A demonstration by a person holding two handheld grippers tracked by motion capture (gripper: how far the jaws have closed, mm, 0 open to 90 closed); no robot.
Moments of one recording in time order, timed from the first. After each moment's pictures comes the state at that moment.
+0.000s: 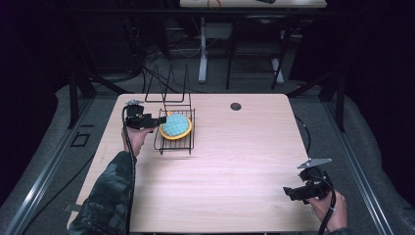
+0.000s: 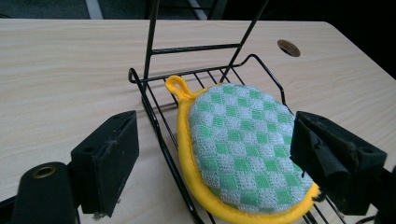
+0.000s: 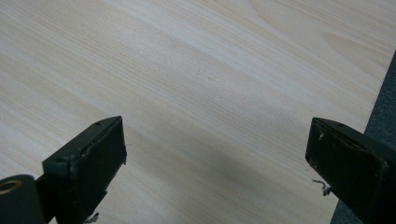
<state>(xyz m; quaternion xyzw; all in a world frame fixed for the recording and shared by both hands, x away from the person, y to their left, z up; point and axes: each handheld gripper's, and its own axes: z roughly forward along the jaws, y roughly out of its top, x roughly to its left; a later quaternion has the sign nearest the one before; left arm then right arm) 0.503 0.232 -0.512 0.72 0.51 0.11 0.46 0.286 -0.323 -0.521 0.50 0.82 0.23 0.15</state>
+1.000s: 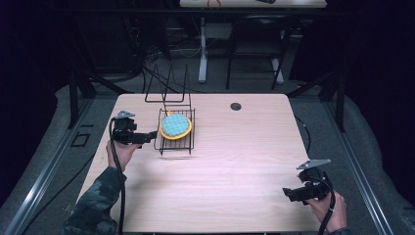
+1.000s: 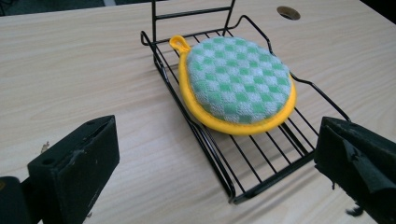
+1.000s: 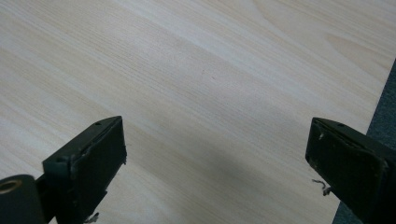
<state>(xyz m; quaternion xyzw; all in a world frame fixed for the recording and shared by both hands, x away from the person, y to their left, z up) 0.434 0.246 -0.494 0.75 0.48 0.16 0.42 0.283 -0.321 -0.521 0.50 0.82 0.23 0.15</state>
